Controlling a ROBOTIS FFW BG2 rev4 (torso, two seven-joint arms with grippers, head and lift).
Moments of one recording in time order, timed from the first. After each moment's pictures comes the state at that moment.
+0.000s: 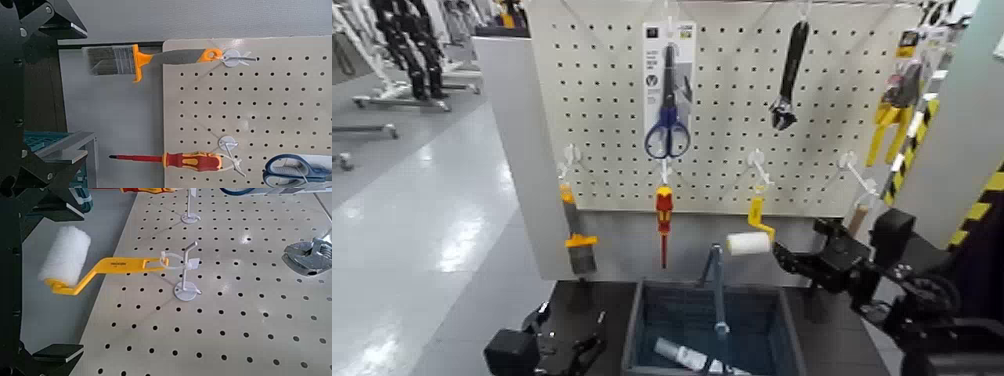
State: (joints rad) left arm 0.21 0.15 -0.17 -1.63 0.12 -0.16 -0.01; right arm -0.17 -0.23 -0.03 -1.50 -0.16 0.08 0.61
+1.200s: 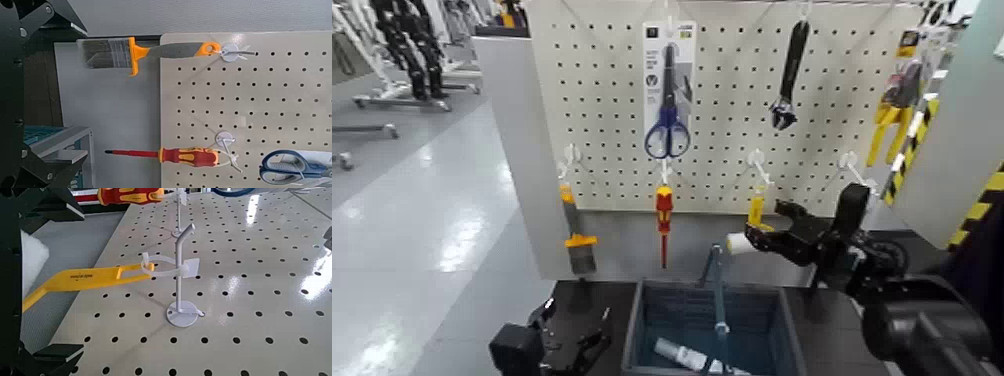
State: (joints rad) left arm 0.19 0.15 -0.19 -1.63 0.13 -0.15 -0.02; right arm -0.46 -0.25 0.14 -1.08 -0.30 -0.04 0.75
